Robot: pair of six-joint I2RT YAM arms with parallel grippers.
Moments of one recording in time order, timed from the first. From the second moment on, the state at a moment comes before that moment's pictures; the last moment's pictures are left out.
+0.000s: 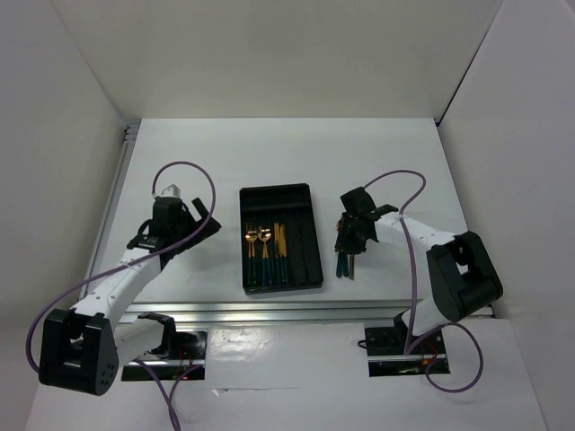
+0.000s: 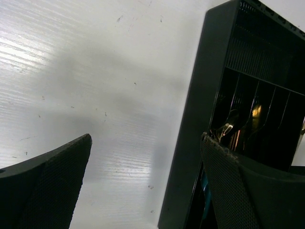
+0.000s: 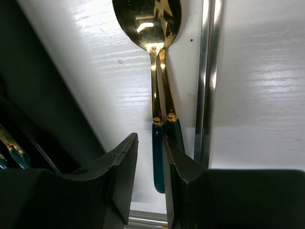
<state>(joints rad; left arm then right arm) -0.14 1.08 0.60 -0.26 0.03 -0.68 0.42 1.49 0.82 -0.49 0.01 0.71</state>
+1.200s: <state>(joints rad) -0.13 1.14 0.60 -0.26 0.01 -0.66 0.44 1.73 1.01 -0.54 0.03 0.73</state>
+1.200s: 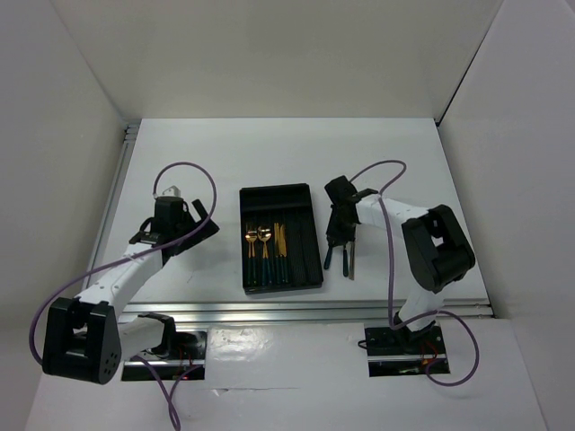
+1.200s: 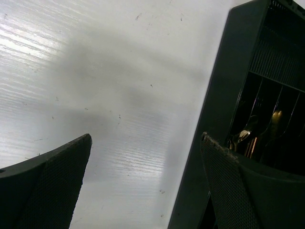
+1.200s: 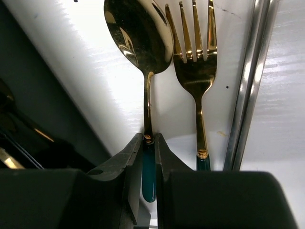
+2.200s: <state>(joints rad) -0.10 1.13 0.60 -0.26 0.03 -0.66 0.77 1.58 1.26 -0.59 0.01 0.62</state>
